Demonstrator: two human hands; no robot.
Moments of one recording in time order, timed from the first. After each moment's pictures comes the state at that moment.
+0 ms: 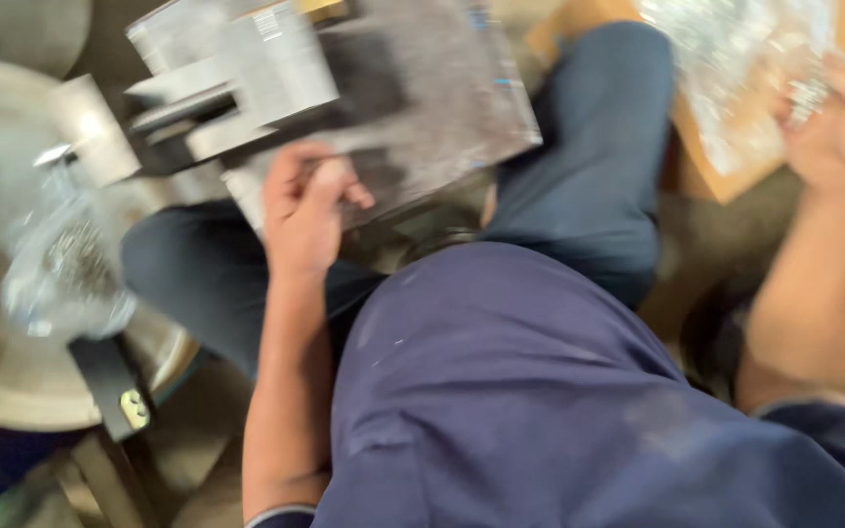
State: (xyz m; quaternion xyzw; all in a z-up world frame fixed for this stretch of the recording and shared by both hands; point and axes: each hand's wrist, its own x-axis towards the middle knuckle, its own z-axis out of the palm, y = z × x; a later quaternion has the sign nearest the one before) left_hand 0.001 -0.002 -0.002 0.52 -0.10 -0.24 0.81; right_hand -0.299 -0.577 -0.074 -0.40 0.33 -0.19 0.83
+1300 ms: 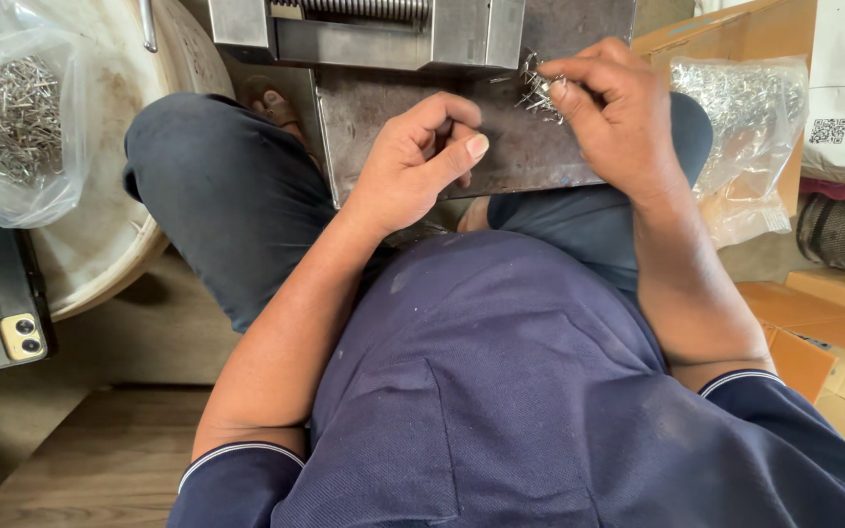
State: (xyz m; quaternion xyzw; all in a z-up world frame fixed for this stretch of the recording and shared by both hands) left_hand 0.019 0.020 -0.005 0.45 -0.16 -0.31 0.82; right_hand -0.014 -0.240 0.055 -0.93 -0.06 -0.02 0.36
